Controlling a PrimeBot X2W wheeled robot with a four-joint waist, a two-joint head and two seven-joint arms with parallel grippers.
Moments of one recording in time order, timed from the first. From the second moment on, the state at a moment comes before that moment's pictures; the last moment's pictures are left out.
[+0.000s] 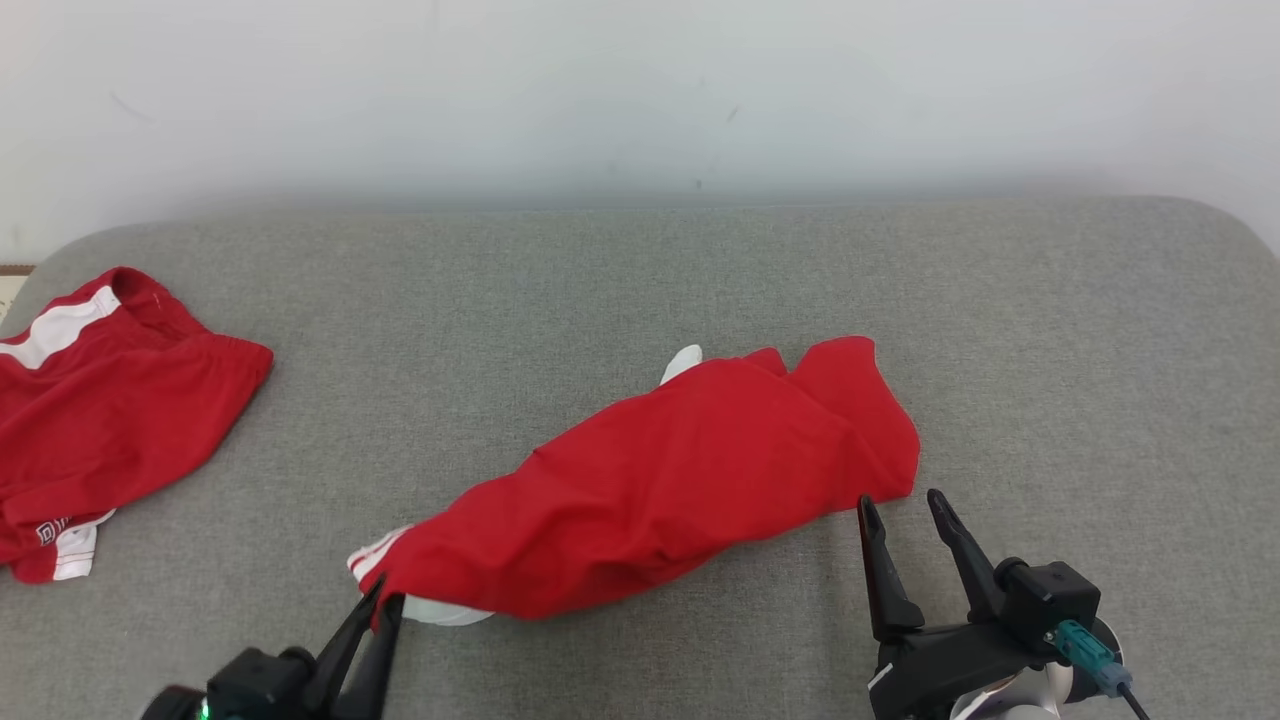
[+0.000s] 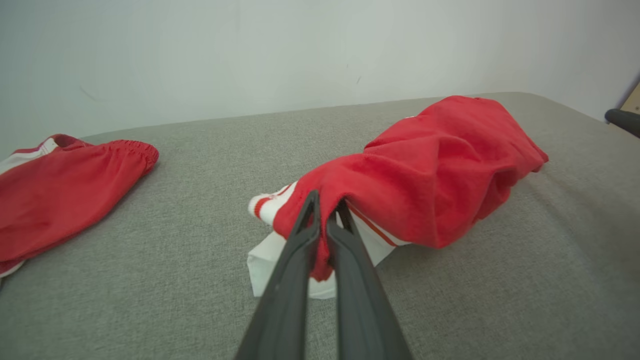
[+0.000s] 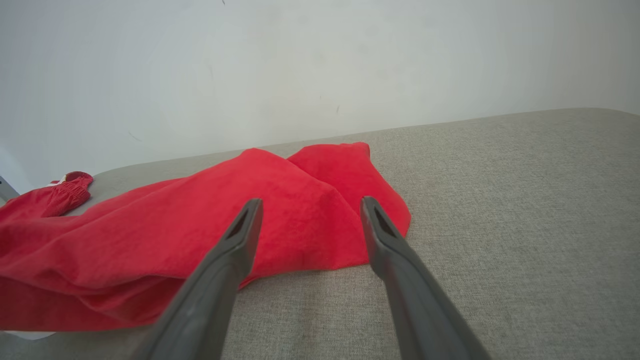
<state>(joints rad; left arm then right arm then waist) -0.12 0.34 -0.33 -0.06 -0.29 0.07 -0.09 -0.19 -0.05 0.24 0.32 0.18 0.13 -0.26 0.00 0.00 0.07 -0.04</state>
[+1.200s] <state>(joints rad) -0.08 0.22 -0.20 -0.08 -0.32 0.14 -0.26 -0.20 -0.05 0.18 0.34 0.16 0.13 -0.26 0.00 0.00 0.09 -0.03</state>
